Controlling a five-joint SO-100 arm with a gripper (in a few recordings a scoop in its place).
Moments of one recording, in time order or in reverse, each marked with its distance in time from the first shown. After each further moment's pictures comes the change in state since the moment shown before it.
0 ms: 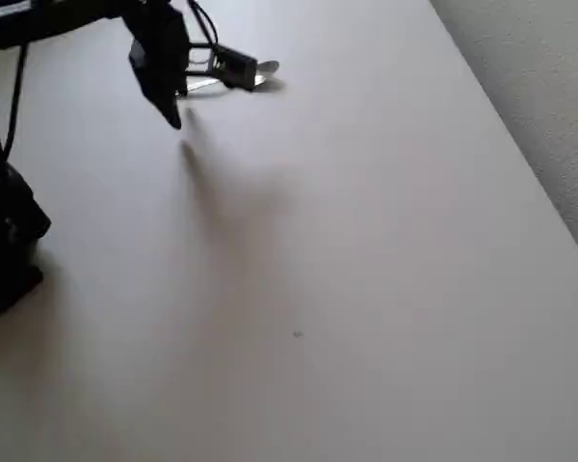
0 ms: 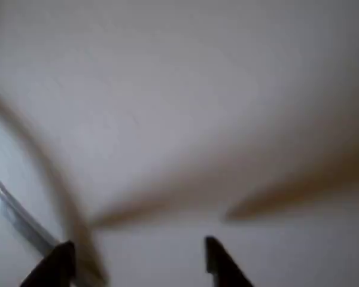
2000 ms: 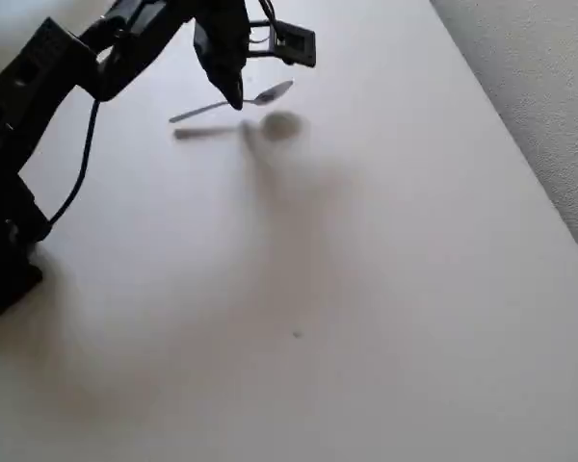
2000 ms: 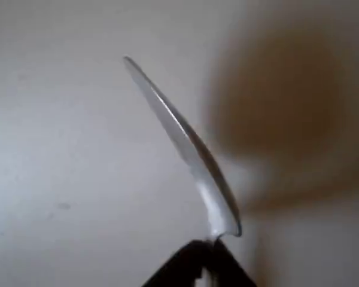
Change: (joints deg) arm 7.3 -34.6 -62.5 21.4 -6.9
